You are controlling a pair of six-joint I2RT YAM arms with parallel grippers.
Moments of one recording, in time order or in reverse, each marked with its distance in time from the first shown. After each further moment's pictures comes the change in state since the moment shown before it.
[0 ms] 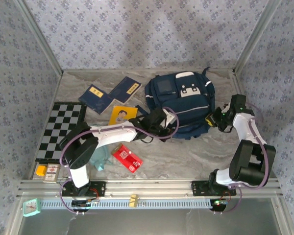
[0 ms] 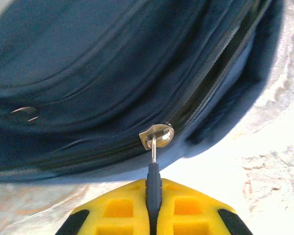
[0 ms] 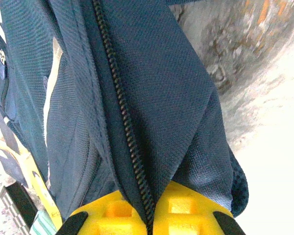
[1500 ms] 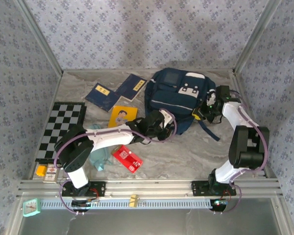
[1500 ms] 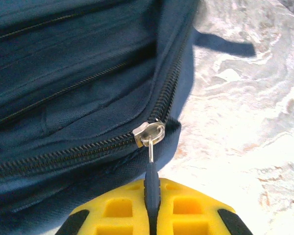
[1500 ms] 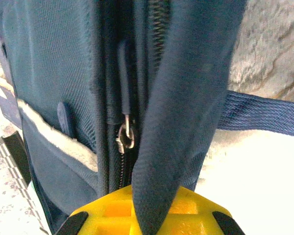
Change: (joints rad) left arm -0.054 -0.049 -0.051 0.078 -0.107 0.035; right arm 0.189 0.212 0.174 -0.003 -0.077 -0.048
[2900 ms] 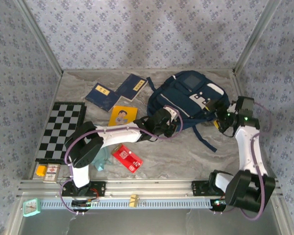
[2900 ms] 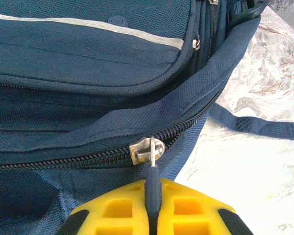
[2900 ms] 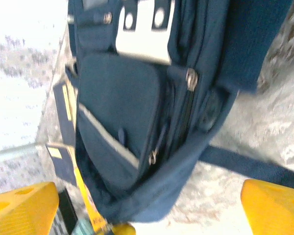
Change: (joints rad) left arm -0.001 0.109 0.102 0.056 -0.109 -0.055; right arm -0.154 -0.534 -0.266 0.049 0.050 0.239
